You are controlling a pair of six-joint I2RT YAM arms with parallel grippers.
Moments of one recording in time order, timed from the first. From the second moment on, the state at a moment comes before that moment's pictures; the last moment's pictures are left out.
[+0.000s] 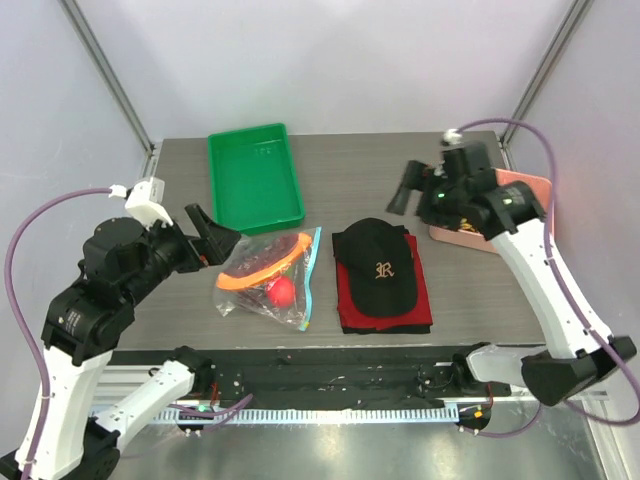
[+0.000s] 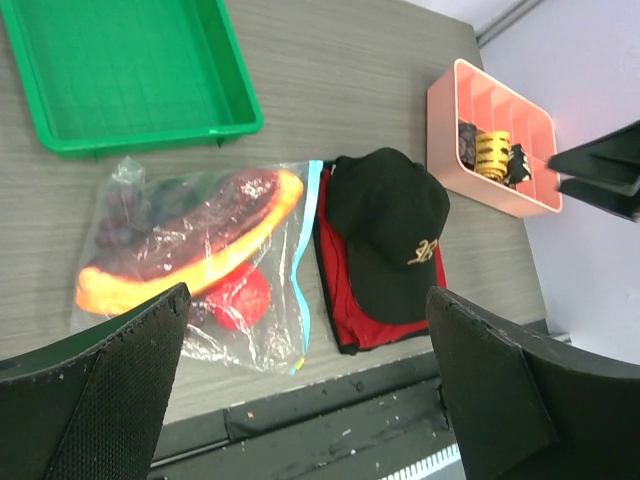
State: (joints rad) left arm -0.46 0.77 1.40 -0.99 -0.04 -0.57; right arm 0.31 1.24 1.52 -1.06 -0.03 0.59
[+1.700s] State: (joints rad) left arm -0.46 0.60 0.96 -0.85 0.37 -0.61; right arm 0.89 1.78 1.69 -0.62 -0.25 0.95
